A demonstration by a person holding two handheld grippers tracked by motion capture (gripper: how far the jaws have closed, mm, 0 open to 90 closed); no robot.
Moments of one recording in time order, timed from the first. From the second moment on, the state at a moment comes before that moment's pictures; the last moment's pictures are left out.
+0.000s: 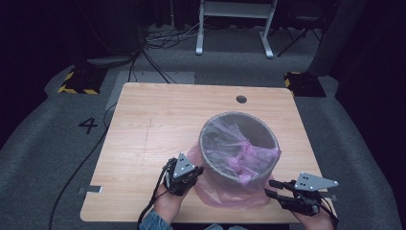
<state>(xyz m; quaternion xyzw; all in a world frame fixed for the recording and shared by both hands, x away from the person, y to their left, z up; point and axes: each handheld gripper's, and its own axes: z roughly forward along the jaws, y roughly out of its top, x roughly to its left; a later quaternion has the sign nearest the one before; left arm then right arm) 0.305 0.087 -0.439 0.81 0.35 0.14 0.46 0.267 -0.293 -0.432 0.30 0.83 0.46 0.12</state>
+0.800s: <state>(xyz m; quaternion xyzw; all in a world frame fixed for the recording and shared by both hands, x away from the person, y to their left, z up) 0.334 0.094 -0.473 0.85 0.32 0.16 0.38 0.323 -0.294 -0.450 0.30 0.85 0.43 0.10</state>
